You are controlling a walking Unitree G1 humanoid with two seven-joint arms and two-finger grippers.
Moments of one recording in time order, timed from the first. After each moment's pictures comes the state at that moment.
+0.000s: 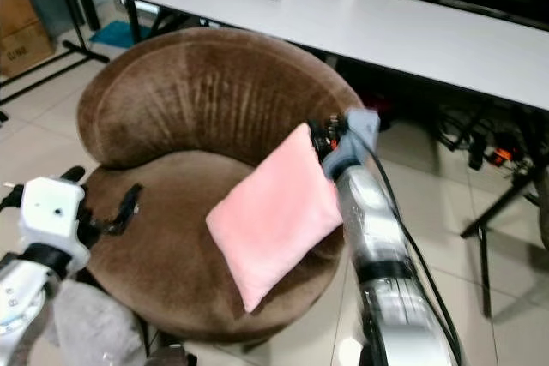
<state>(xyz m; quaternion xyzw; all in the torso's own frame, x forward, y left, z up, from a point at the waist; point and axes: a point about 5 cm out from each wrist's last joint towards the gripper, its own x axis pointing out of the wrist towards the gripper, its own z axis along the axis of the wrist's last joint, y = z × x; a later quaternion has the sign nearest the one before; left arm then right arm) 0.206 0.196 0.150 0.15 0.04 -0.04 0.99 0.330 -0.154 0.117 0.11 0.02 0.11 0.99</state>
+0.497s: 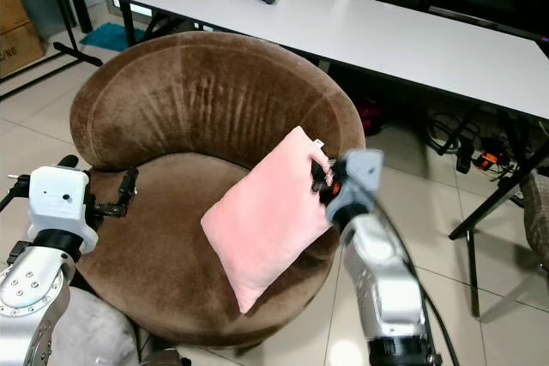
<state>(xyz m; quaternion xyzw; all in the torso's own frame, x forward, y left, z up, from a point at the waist) 0.223 0.195 0.147 0.14 0.02 0.01 0.99 0.277 -0.144 0.107 0.08 0.08 0.09 0.99</state>
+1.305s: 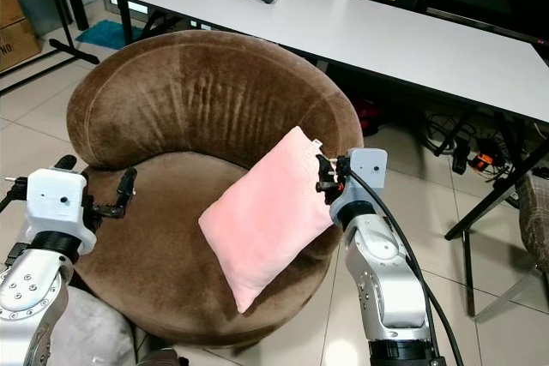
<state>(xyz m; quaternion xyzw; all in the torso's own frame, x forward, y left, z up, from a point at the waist) 0.222 0.198 0.145 0.14 0.01 0.01 0.99 0.276 -0.150 0.119 0.05 0.07 0.05 0.99</state>
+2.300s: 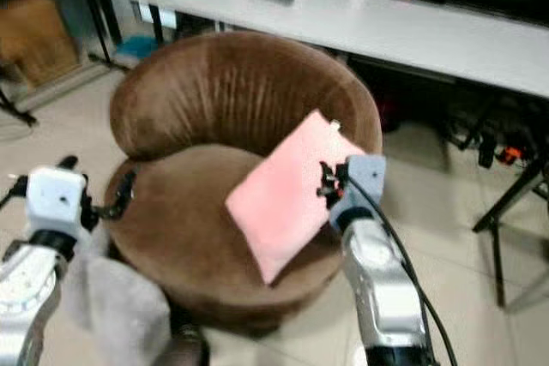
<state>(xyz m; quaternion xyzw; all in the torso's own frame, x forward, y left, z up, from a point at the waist) 0.229 0.205 0.145 0.16 0.01 -0.01 0.99 0.273 -0.151 0.113 0.05 0.09 0.02 0.99</state>
